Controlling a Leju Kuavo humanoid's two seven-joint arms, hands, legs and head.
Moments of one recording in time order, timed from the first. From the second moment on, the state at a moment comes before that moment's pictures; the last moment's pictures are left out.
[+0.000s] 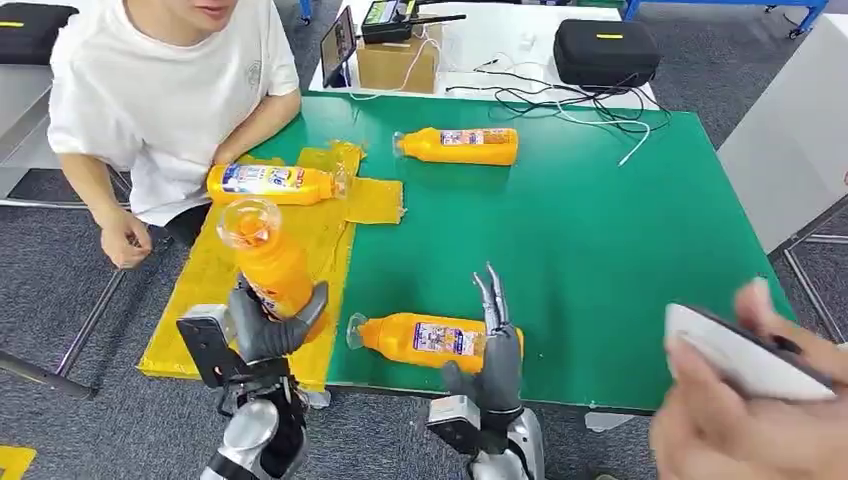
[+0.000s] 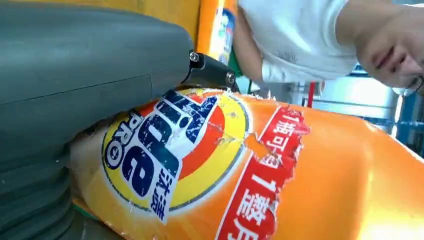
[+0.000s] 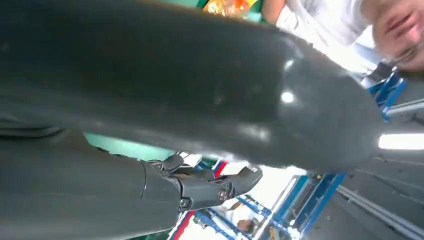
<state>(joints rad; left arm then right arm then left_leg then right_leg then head) -0.07 -0.15 -0.33 -1.43 0.21 0.69 -0.52 -0.03 0.21 0.36 -1.25 0.46 -0.70 -0.70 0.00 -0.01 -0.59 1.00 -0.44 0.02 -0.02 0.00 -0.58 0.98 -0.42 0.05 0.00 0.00</state>
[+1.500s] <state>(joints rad) -0.57 -0.14 0.29 -0.49 -1.44 0.48 -0.02 -0.10 0.21 0.49 -1.14 0.23 -0.63 -0.70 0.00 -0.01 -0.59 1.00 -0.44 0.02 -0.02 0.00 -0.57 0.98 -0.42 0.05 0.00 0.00</state>
